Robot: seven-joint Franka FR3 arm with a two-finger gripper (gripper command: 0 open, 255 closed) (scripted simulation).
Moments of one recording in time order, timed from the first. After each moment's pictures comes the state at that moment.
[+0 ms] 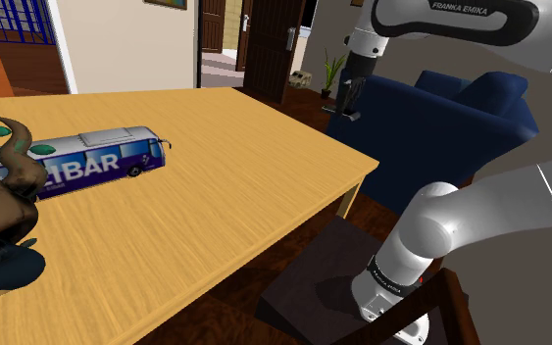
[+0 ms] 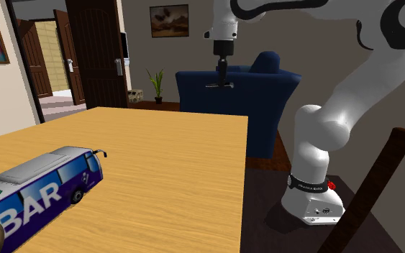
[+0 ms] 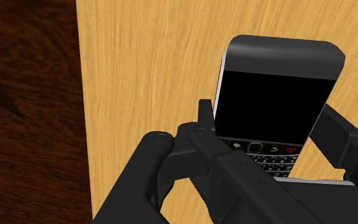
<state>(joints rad) -0.05 -0.69 -0.16 -2.26 -0.15 1.62 -0.25</state>
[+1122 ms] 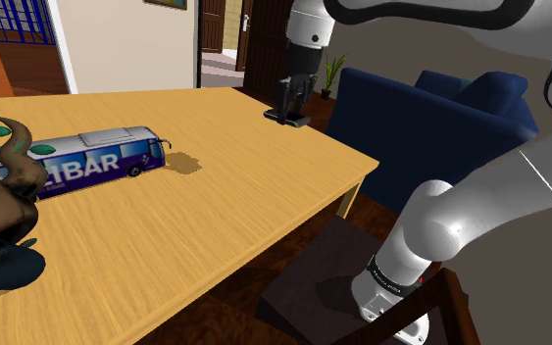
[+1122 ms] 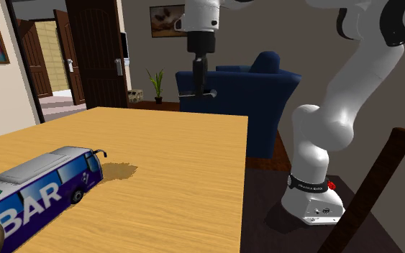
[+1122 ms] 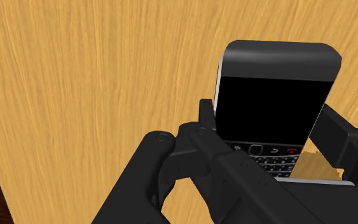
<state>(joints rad) 0.07 -0.53 0.18 -2.14 0.03 1.64 0.16</state>
